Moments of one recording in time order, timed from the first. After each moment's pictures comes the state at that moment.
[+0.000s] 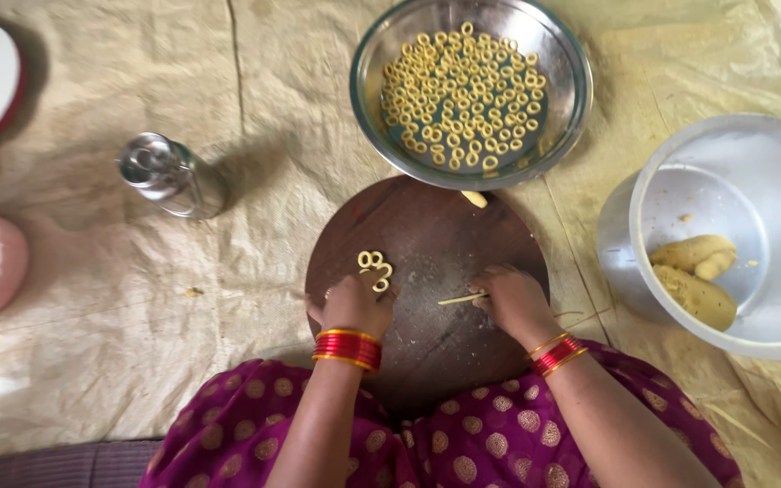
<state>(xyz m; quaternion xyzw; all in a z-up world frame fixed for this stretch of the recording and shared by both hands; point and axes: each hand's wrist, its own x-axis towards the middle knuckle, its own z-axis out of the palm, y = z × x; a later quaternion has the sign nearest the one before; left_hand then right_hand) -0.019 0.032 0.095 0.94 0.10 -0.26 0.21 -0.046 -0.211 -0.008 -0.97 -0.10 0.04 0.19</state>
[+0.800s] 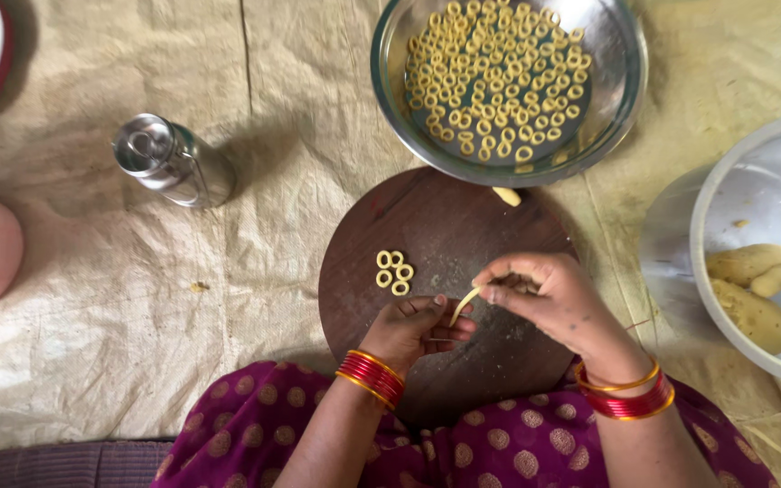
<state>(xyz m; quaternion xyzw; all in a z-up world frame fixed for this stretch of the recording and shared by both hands) -0.031 0.037 0.031 0.52 0.13 -0.41 0.73 -0.027 -0.192 0.074 -0.77 0.02 0.16 0.61</state>
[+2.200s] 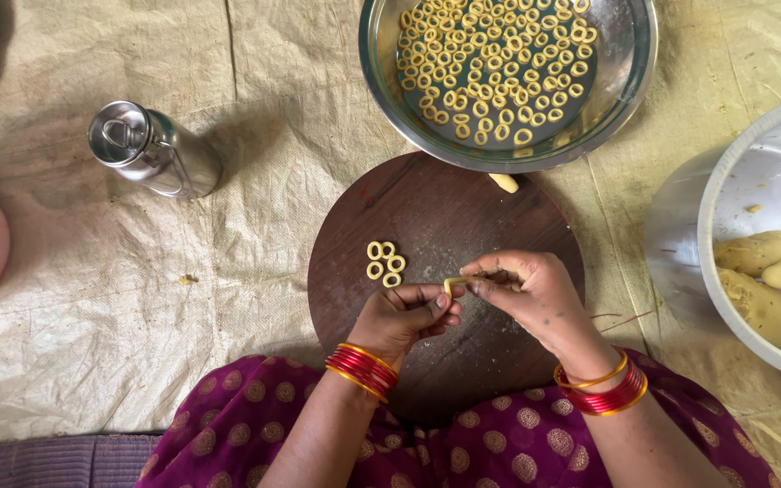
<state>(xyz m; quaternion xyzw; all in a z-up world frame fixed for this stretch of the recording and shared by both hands) -0.029 0.031 0.040 0.53 0.15 -0.36 0.75 -0.031 -0.187 0.045 -0.73 0.06 0.15 0.66</state>
